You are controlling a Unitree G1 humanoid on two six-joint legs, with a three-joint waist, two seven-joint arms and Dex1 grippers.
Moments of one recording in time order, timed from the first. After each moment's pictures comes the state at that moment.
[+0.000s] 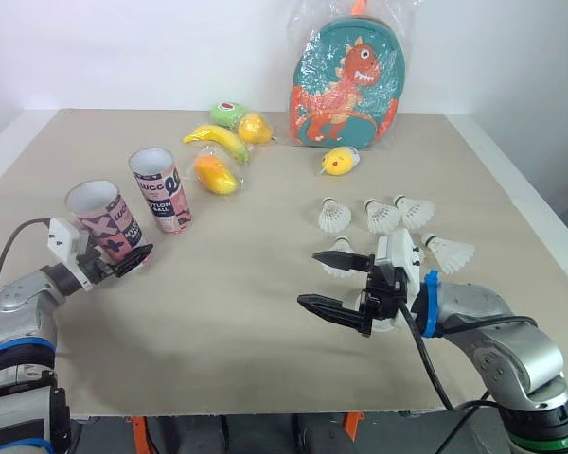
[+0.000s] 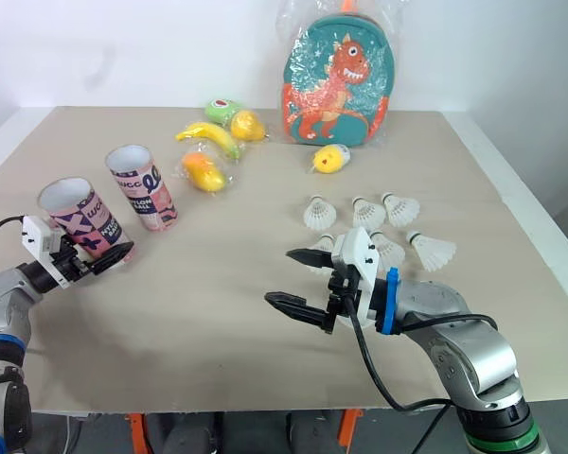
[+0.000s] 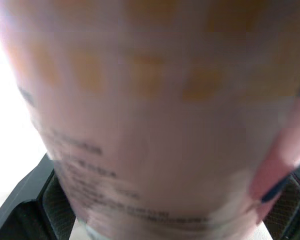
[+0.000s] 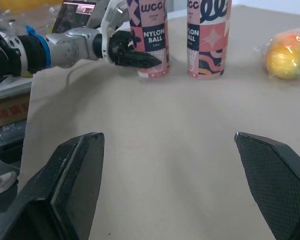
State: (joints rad) left arm -0.52 0.66 0.32 0.89 -0.37 -0.24 -1.17; right arm -0.21 -0.63 0.00 -0.55 0.66 0.63 0.83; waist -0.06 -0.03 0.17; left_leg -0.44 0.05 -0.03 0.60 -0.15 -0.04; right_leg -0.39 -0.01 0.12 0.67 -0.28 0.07
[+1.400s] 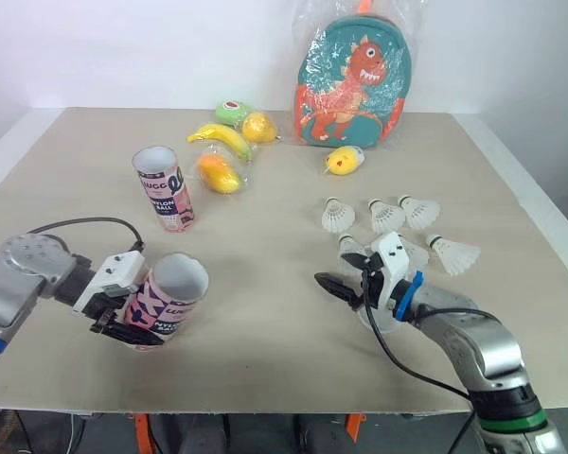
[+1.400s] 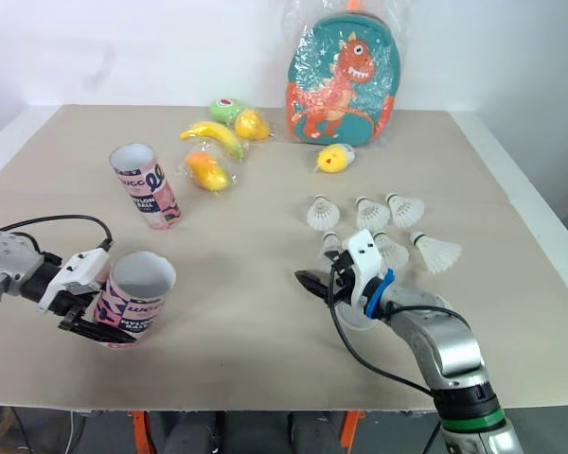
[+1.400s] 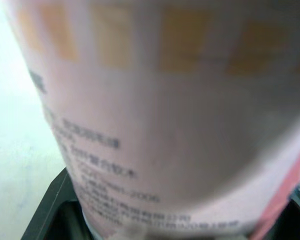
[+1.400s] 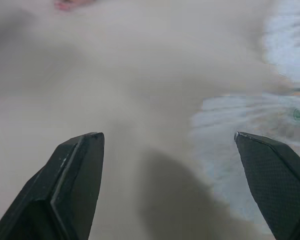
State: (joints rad) left arm -0.44 1.12 -0.27 0.10 -0.44 0.15 -1.61; right arm -0.27 -0.54 0.04 -0.22 0.44 0.64 0.54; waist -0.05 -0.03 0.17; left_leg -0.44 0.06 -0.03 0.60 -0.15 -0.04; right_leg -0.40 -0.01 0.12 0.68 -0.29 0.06
